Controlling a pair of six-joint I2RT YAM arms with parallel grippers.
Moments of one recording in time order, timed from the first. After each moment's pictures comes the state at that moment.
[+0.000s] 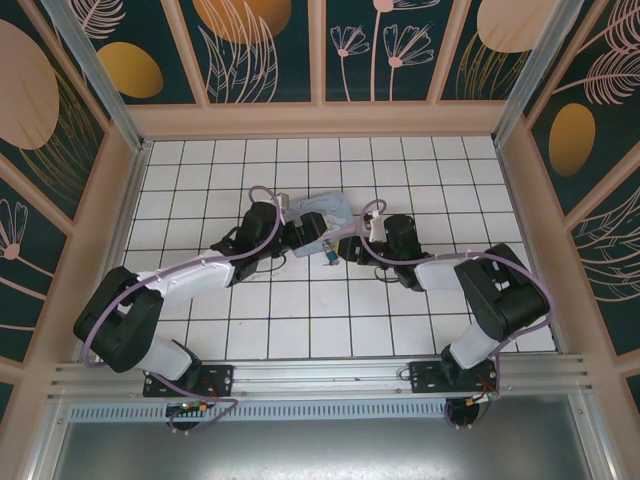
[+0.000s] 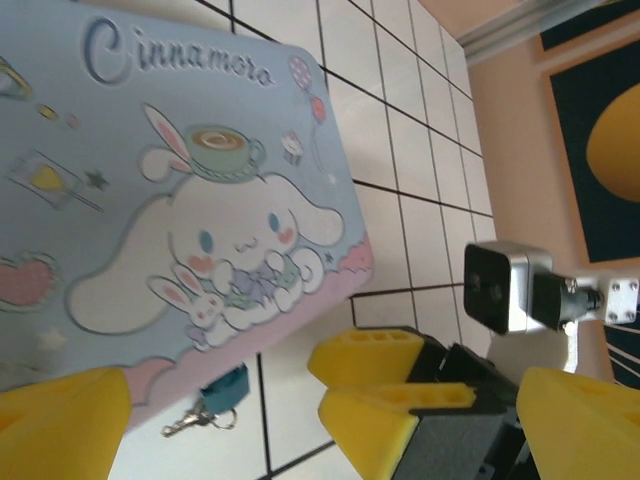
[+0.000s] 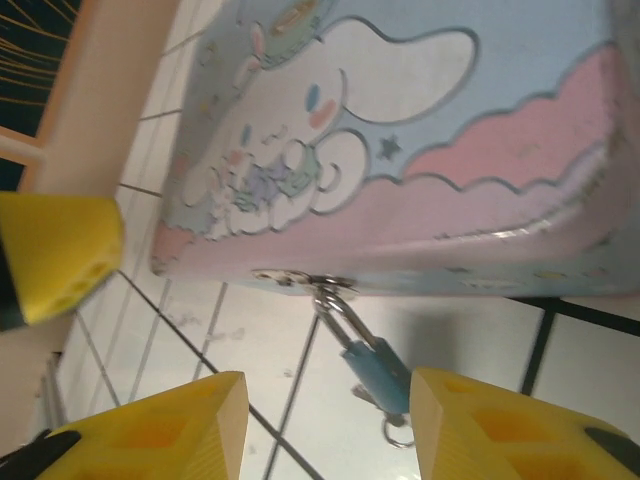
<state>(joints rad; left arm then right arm) -0.63 1.48 0.77 0.20 0.20 -0.95 0.50 1.61 0.54 0.52 -0.51 0.62</state>
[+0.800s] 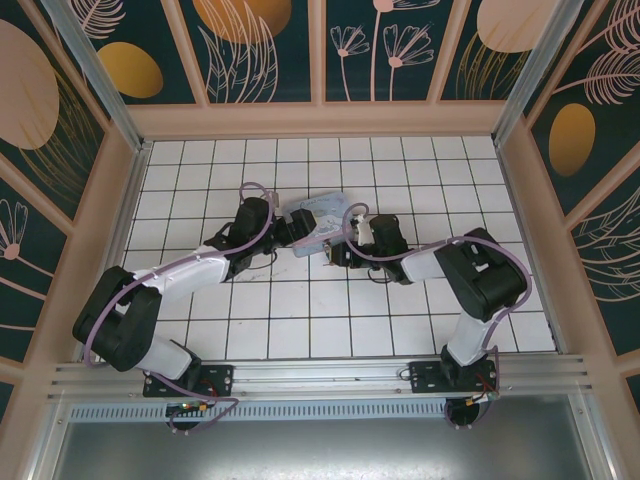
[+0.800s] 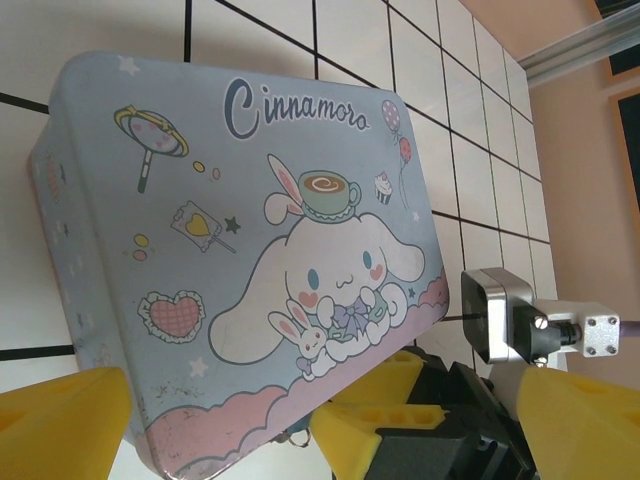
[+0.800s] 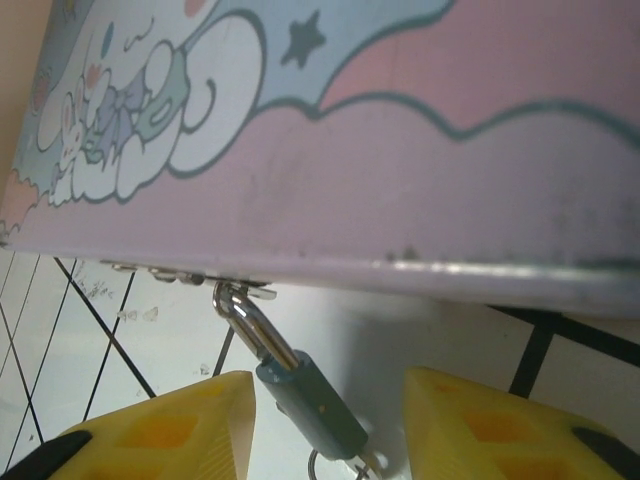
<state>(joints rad) -0.57 1.48 0.78 0.12 0.17 -0.91 0.54 1.77 0.64 0.46 -0.49 0.51</state>
